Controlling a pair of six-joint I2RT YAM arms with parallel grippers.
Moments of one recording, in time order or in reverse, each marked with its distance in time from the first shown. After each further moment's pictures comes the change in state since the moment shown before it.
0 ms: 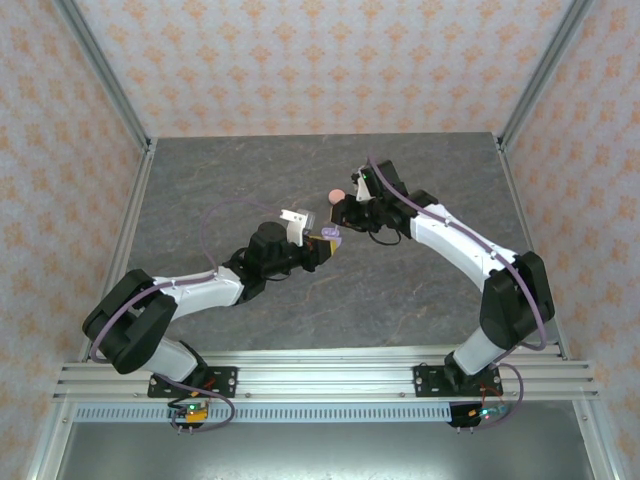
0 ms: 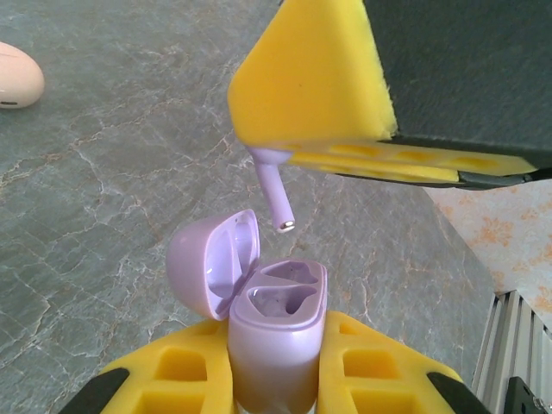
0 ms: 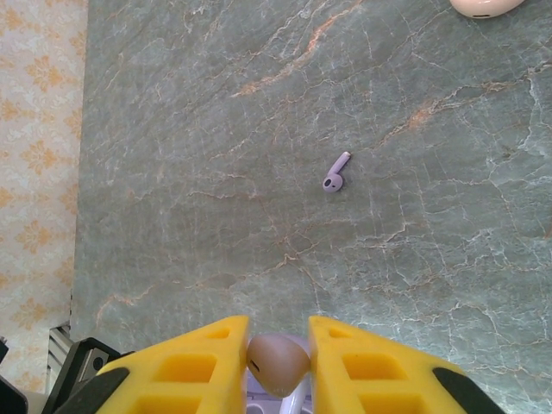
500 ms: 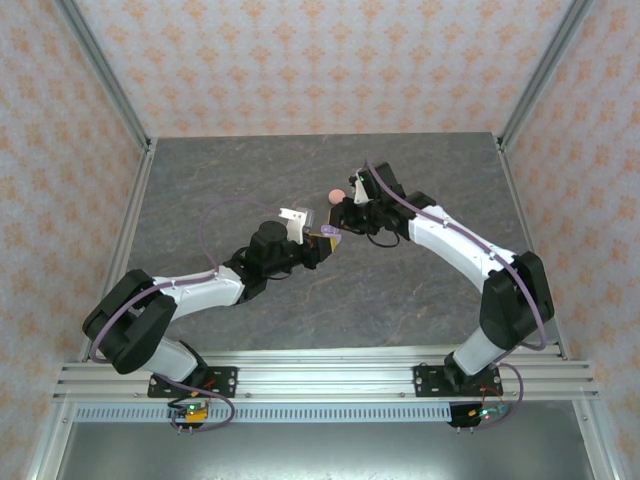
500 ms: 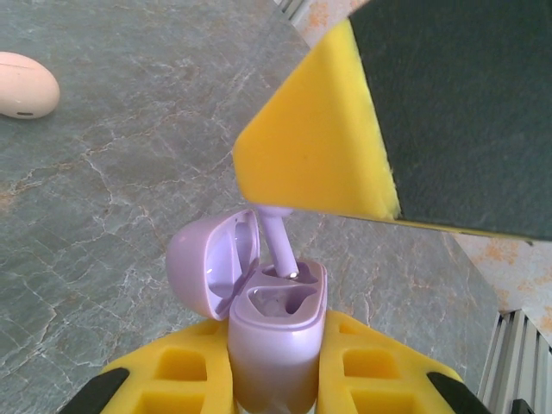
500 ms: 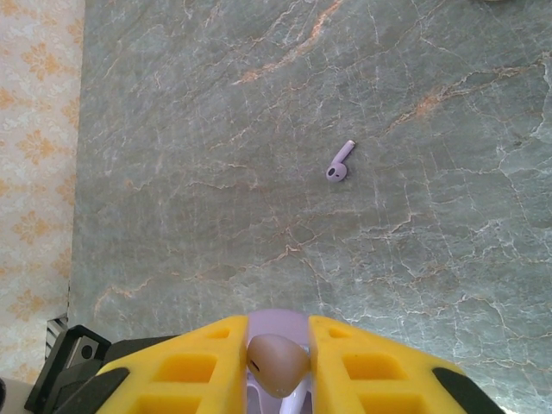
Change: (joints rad) left arm -0.005 0.000 0.011 -0.001 -0.043 -0.026; right arm 0.014 0.000 -0.011 0.000 0.000 0.000
